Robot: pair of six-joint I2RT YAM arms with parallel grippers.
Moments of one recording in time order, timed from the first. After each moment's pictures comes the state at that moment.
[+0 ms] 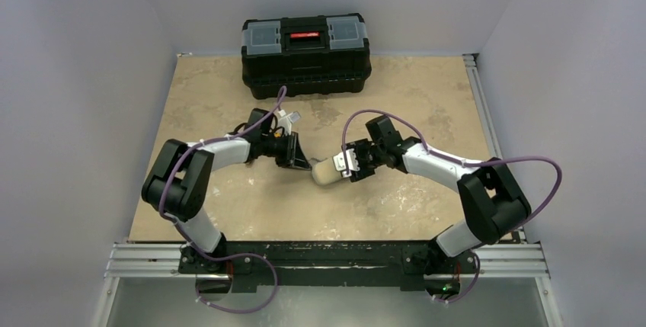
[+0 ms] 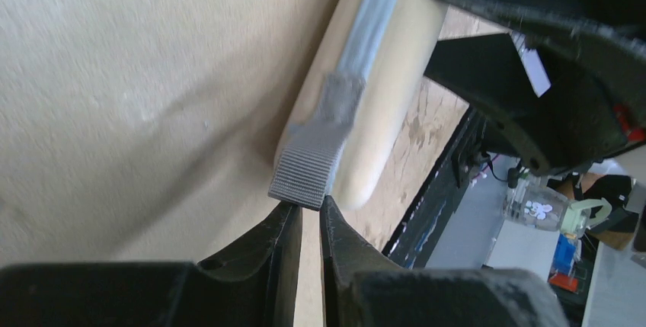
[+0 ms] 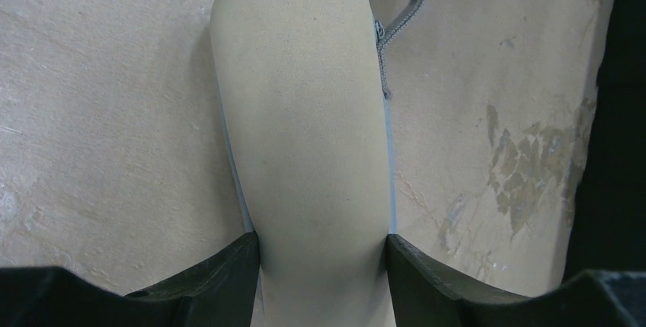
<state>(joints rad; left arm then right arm) -0.36 1.67 0.81 -0.06 0.79 -0.43 0.55 1.54 0.85 -0.27 -0.47 -1.30</state>
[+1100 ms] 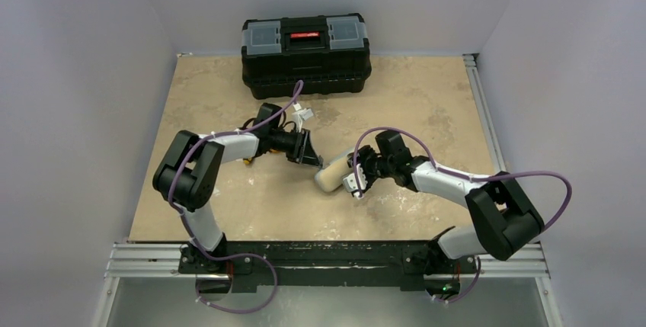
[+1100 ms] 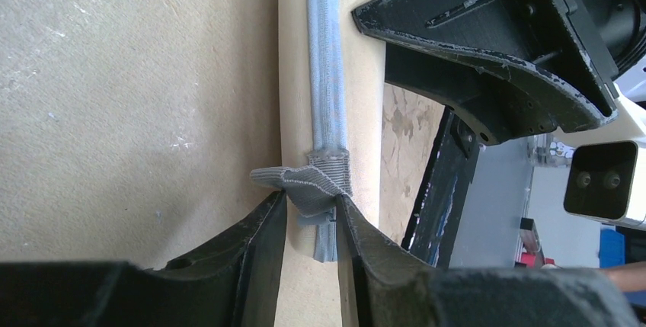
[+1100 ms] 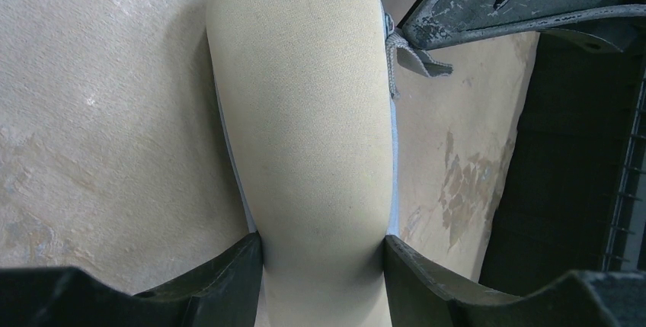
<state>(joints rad) -0.40 1.78 0.91 0.05 0.93 -0.27 0.56 1.41 0.61 -0.01 -0.49 -1.53</state>
